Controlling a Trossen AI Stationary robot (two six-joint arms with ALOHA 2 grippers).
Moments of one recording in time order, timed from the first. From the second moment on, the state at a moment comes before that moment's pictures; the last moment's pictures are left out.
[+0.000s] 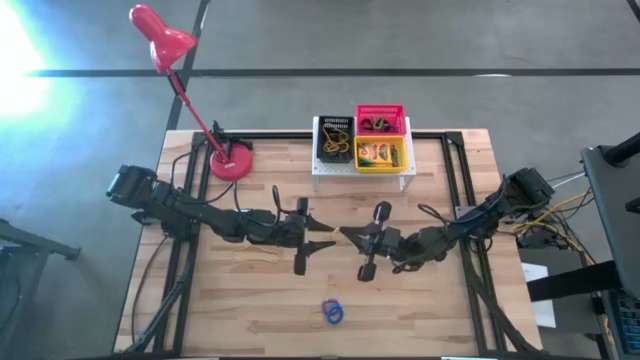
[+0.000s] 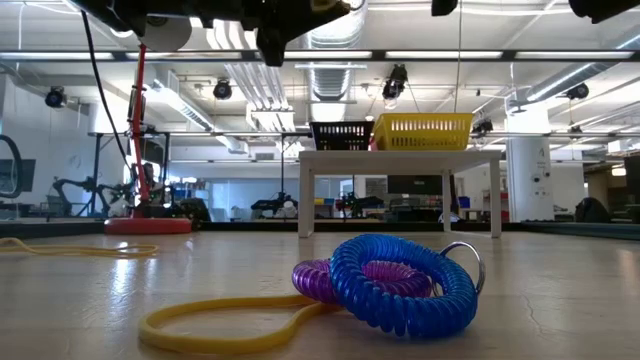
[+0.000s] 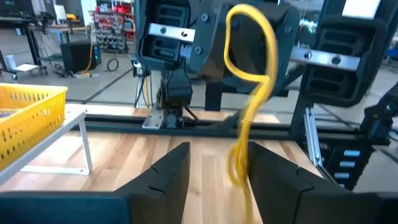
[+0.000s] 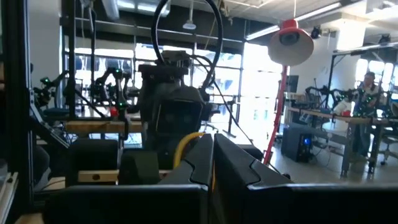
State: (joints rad) left arm -0.24 1.56 0.79 0.70 -0.20 -0.08; right arm 0.45 1.57 0.73 1.18 0.71 -0.24
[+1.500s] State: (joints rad) left arm 0.27 1.71 1.55 -0.45 -0.19 -0.16; right arm 0.48 1.47 0.55 0.40 0.92 0.57
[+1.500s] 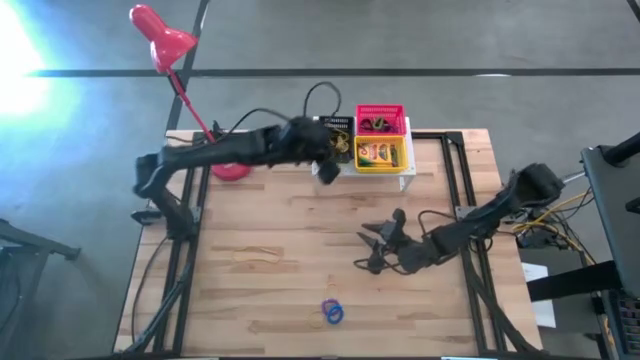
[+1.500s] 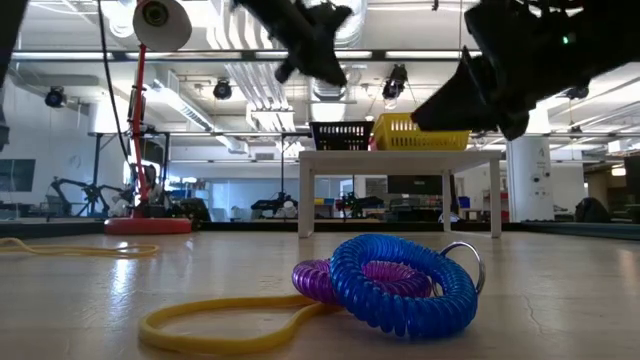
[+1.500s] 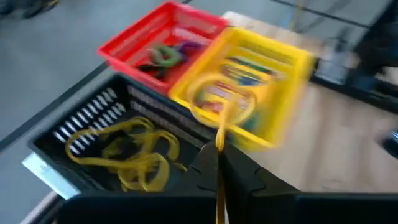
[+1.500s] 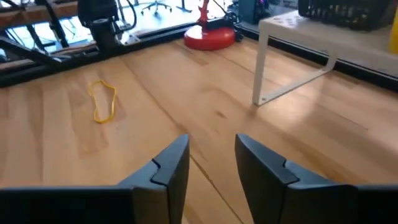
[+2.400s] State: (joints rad) left arm 0.12 1.52 1.34 -0.40 -0.07 -0.11; right arm 0.47 1.56 0.57 0.54 0.76 0.40
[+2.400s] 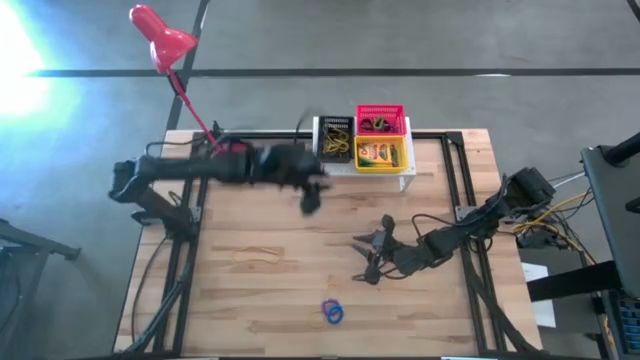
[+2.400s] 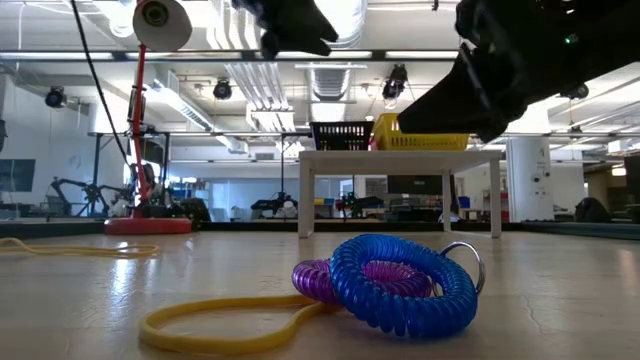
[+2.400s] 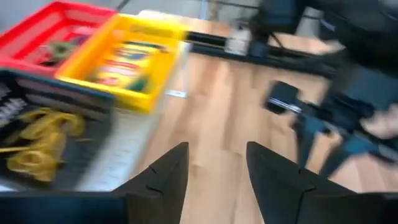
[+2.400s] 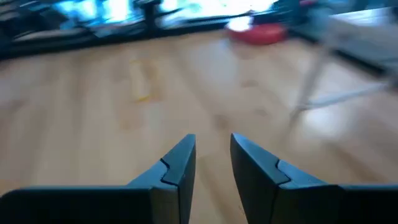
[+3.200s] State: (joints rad) left arm -0.40 1.51 0.54 0.64 -0.64 -0.32; right arm 0.24 2.01 1.03 0.20 -0.34 -0.15
